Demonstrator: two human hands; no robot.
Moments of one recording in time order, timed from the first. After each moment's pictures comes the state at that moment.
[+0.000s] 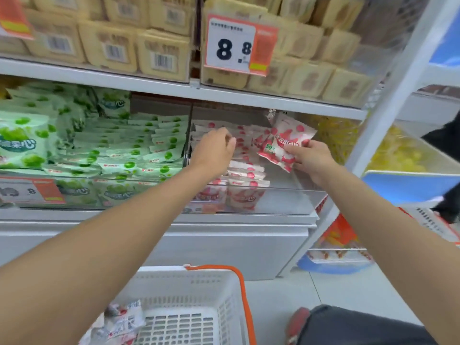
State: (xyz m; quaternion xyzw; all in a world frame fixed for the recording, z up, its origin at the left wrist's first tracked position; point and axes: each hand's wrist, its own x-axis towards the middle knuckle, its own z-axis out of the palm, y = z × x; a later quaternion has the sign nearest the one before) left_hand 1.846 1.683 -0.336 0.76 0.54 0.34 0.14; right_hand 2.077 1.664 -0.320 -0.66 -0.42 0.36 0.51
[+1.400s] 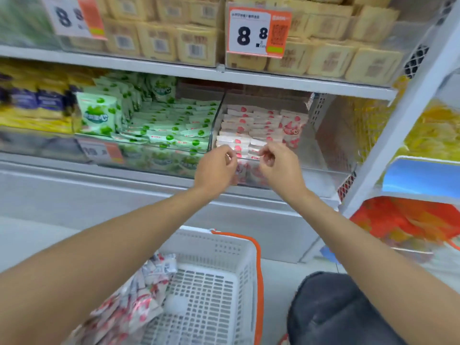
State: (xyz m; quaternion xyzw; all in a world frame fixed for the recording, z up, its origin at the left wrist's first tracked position) left_hand 1.821 1.587 -0.381 0.66 0.62 0.40 0.15; right_hand 1.989 1.592 -0.370 -0.52 -0.75 0.05 0.40
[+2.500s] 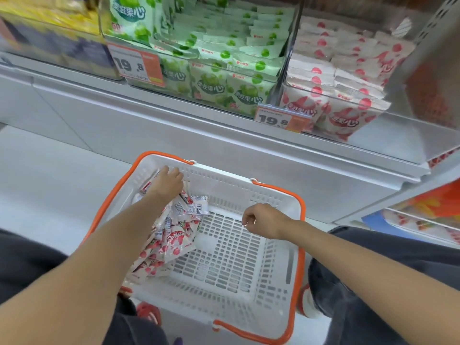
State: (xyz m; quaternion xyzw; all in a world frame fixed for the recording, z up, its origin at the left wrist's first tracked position) left_hand 1.612 1.522 -0.609 0.75 0.53 -0.38 -0.15; right_hand 1.902 1.510 -0.559 -0.47 -0.79 0.37 -0.12
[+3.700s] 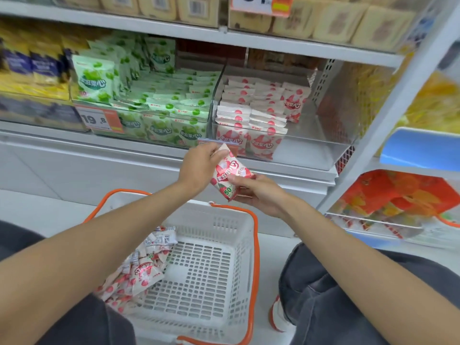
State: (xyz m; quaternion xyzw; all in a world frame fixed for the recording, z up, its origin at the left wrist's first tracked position) left_hand 1.796 1.542 -0.418 0.68 0.59 0.39 0.19; right_hand 1.966 1.519 -0.420 -0.47 -0.44 0.70 0.32
